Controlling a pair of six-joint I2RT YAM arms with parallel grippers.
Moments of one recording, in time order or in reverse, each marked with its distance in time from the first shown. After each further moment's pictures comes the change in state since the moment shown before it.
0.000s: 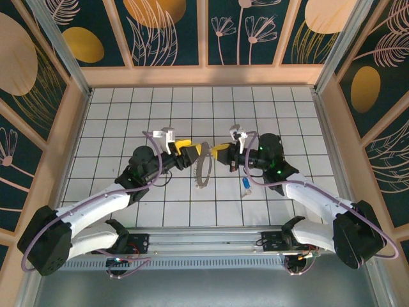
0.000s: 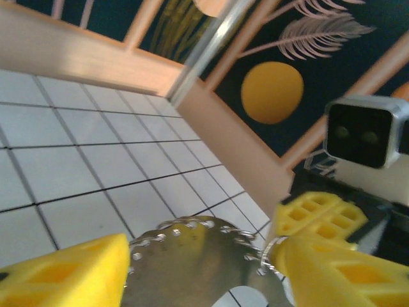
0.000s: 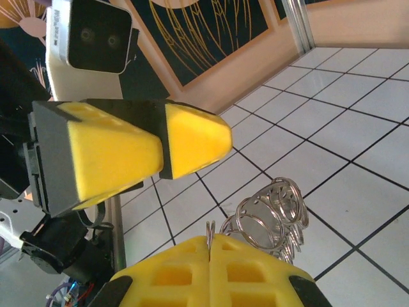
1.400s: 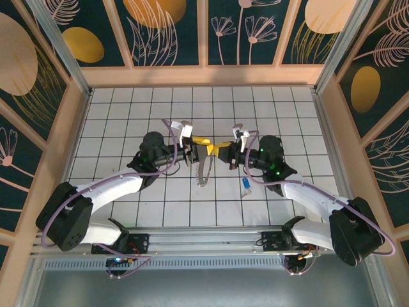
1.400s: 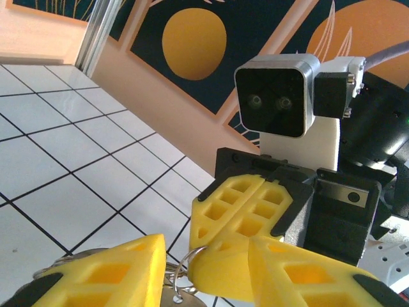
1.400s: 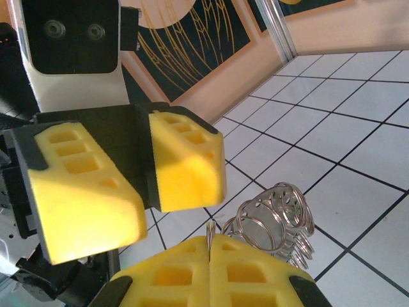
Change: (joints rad) left arm 0.042 0.224 0.147 0.084 0.345 0.064; right arm -0.009 0.024 -0.043 0.106 0.048 0.086
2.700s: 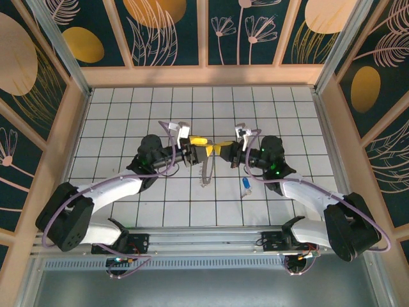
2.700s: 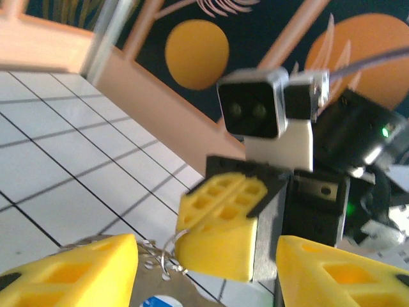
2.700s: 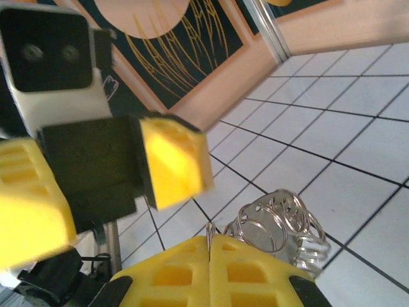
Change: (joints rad) left arm 0.008 -0.015 -0.051 0.077 -0.040 -0.032; right arm -0.039 0.048 -0.034 0.089 -0.014 0.067
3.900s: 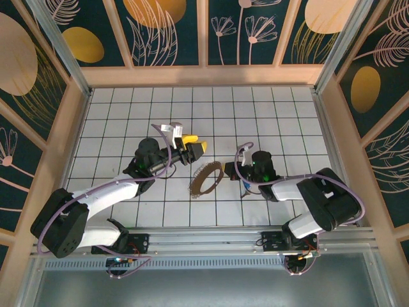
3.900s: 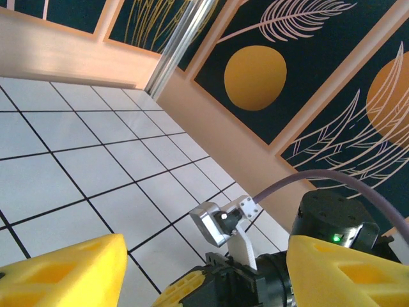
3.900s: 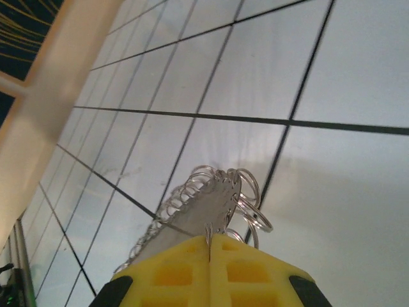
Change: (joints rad) left arm 0.000 -0.048 -0.045 -0.051 -0.180 0.010; right arm 0.002 0.282 -0.182 0.083 0.243 0.105
